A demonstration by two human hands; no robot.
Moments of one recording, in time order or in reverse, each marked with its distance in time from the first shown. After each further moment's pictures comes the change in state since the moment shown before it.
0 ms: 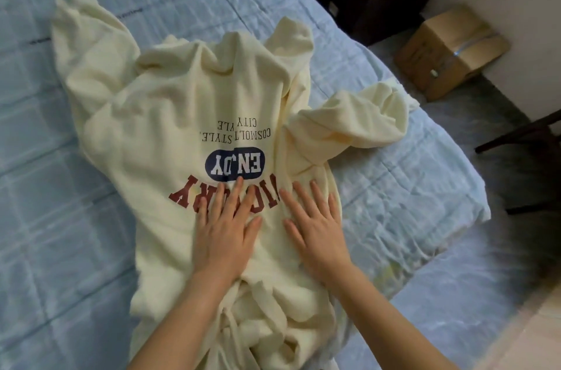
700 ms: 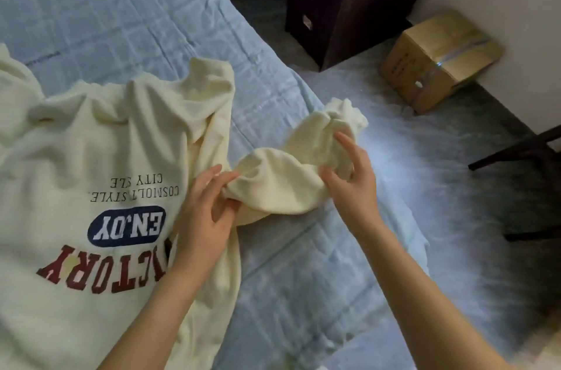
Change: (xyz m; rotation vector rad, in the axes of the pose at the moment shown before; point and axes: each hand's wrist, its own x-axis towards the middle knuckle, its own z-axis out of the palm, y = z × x) left_hand 0.127 0.169 -0.054 -0.732 0.340 0.003; right_hand 0.110 0.201 -0.155 0.906 0.446 0.323
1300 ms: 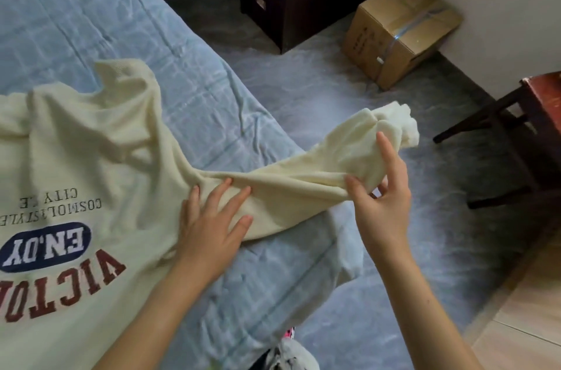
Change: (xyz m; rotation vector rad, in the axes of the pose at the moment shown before) left_hand -0.004 0.065 0.095 0.564 -0.443 0.002; right_hand -0.008 0.023 -0.137 0.086 0.205 -0.041
